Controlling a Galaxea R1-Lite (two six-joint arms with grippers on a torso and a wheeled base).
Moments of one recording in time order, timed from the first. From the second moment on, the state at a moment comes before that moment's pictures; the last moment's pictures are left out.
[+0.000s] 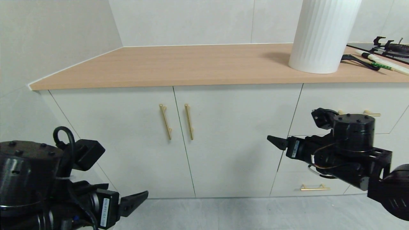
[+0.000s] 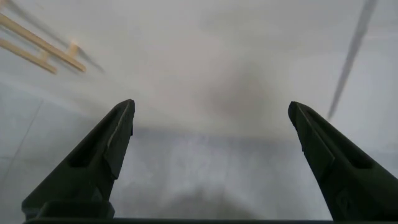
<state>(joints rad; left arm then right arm) -0.52 1.23 -0.58 0.03 0.21 -0.25 0.47 1.73 -0.62 -0.85 -0.09 0.42</state>
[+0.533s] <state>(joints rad) -0.47 0.81 -0.47 0.07 0.32 -0.11 0.36 1.12 -0.29 -0.83 -0.16 0.20</state>
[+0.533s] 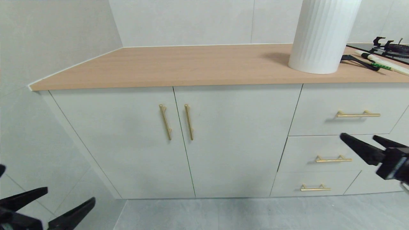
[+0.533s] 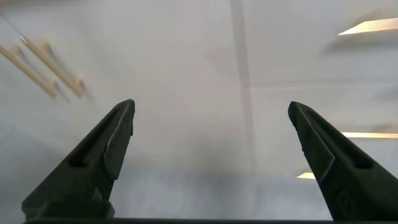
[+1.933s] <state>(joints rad) -0.01 0.01 -0.28 0.18 0.25 0.07 0.00 0.00 -0.06 -0.05 -0.17 -0.04</state>
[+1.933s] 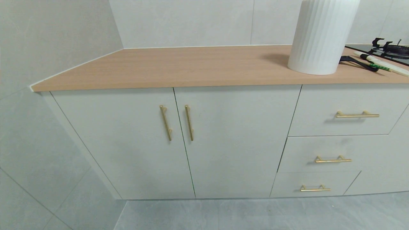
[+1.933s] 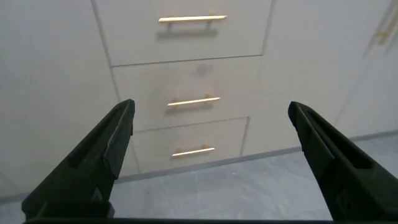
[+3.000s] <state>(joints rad) 0.00 0.00 0.00 0.00 0.03 0.03 0.00 0.00 0.00 -0.01 0.00 -0.02</state>
